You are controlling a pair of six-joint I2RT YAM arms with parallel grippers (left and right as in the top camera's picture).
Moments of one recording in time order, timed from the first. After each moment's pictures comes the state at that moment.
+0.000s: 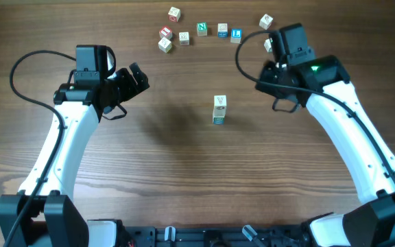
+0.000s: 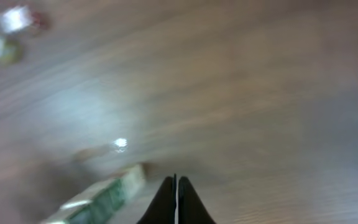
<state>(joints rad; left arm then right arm) -0.03 1.52 1.14 -0.63 0.18 -0.55 0.32 1.60 1.45 -0.94 0.03 0.57</state>
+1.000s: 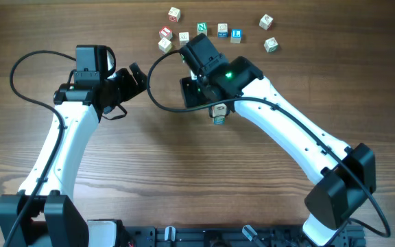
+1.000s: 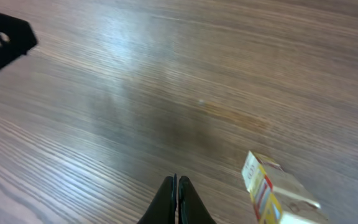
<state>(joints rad) -0.03 1.52 1.14 -0.63 0.18 -0.55 0.70 1.86 1.69 -0.93 -0.02 0.42</state>
